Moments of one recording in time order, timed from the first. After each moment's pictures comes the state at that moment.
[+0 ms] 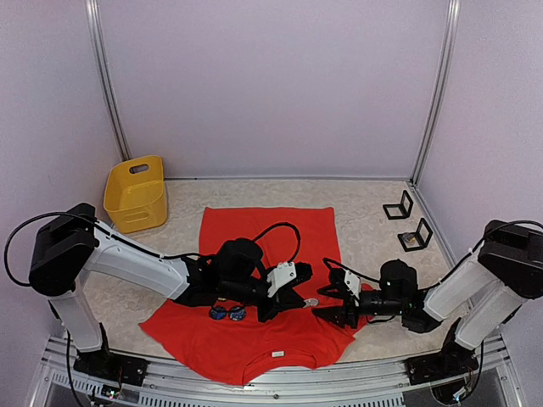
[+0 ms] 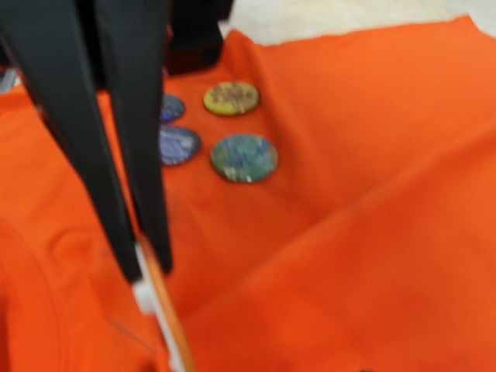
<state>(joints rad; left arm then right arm) -1.11 1.79 0.89 0.37 0.33 0.17 0.87 1.55 0.19 1.04 -0.39 -0.13</state>
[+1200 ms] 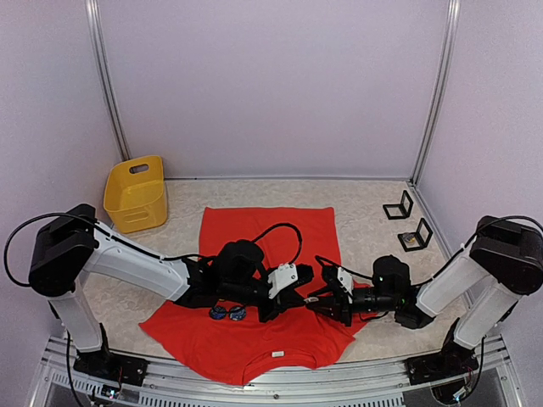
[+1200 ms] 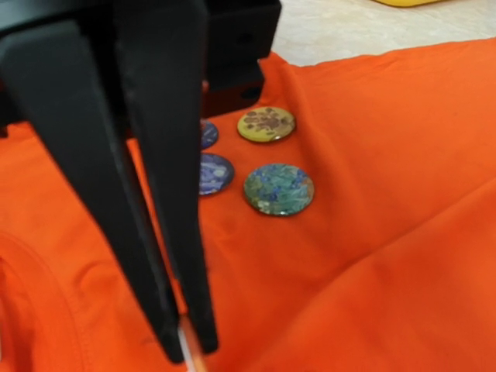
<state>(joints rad) -1.13 1.79 0.89 0.37 0.28 0.22 0.87 1.61 0.26 1.04 -0.46 -0.11</state>
